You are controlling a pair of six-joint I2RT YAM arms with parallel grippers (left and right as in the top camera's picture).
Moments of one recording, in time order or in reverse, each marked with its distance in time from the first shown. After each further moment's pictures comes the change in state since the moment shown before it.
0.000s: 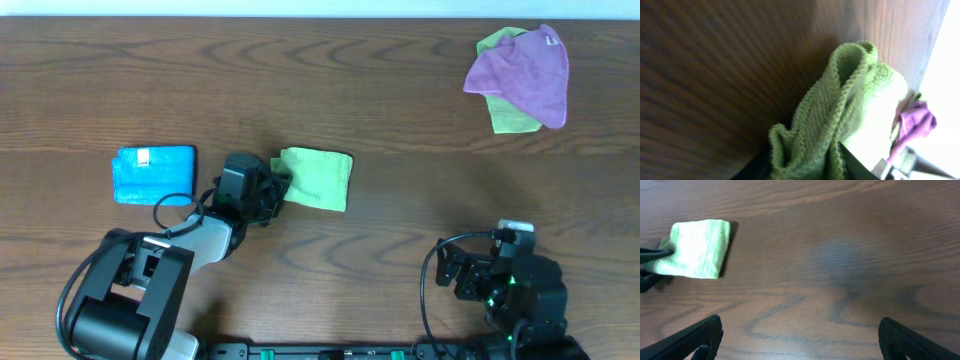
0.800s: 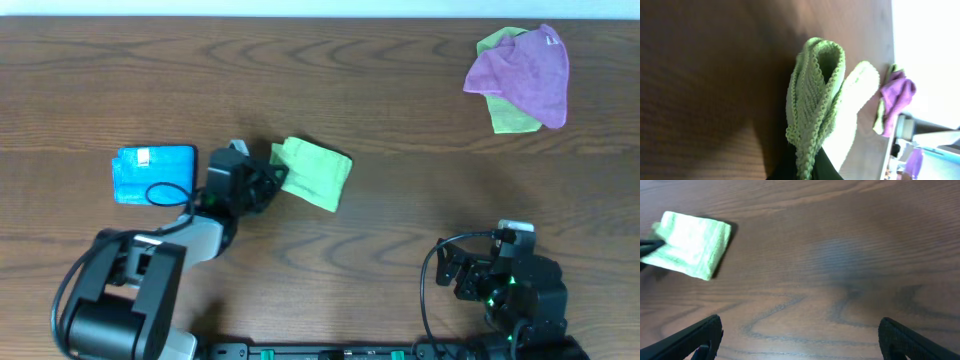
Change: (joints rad) left arm 0.094 -0.019 -0.013 0.151 0.137 0.264; right arm 0.000 0.000 0.000 0.000 0.000 0.000
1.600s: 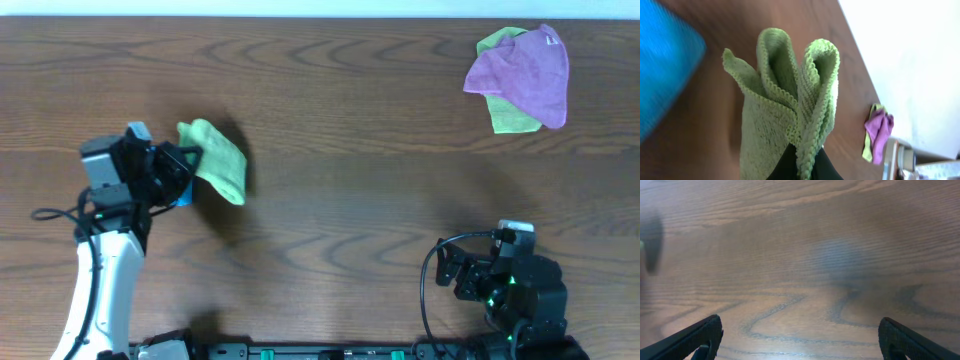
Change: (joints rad) left arm 0.484 -0.405 0.182 -0.666 0.182 0.364; right arm 0.000 0.000 0.000 0.000 0.000 0.000
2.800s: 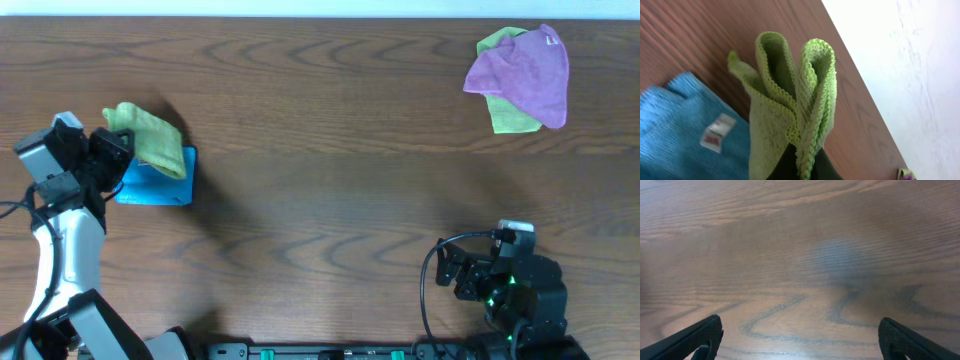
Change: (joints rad) left arm 0.261 0.195 0.113 0.126 -0.053 0.132; right arm 0.000 0.000 0.000 0.000 0.000 0.000
